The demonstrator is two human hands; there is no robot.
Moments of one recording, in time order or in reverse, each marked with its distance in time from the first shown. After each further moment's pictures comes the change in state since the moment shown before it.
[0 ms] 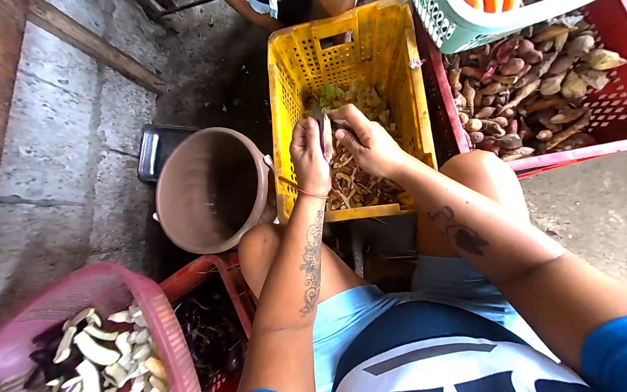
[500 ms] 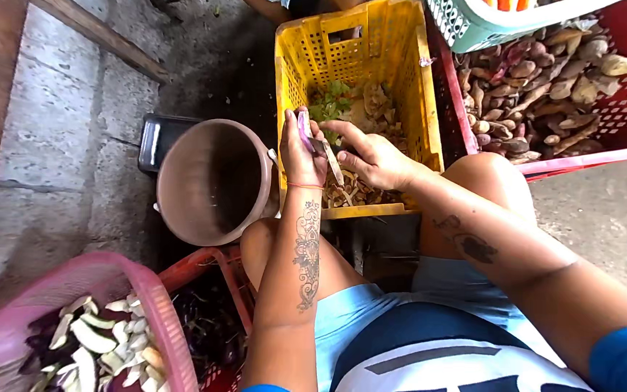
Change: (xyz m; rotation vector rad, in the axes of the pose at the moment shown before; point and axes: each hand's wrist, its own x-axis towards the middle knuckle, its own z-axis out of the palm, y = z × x) left_hand 0.014 0.024 -0.009 -0.353 0.220 -0.322; right_hand -0.012 -0.003 0.008 -0.074 -0.157 -0.197
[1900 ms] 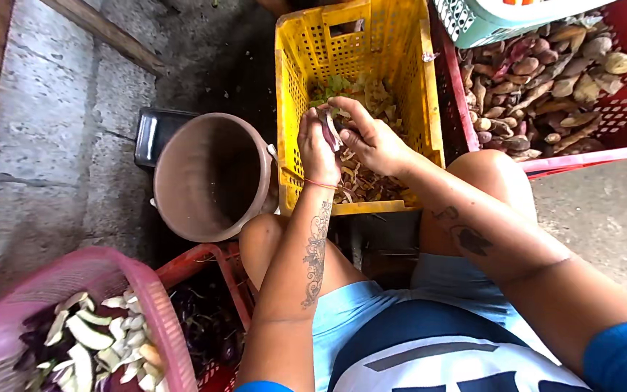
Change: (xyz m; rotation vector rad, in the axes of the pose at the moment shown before) left_hand -0.008 -0.026 0.003 0.222 -0.077 0.154; right_hand 0.011 0.008 -0.001 0.038 0.064 0.173
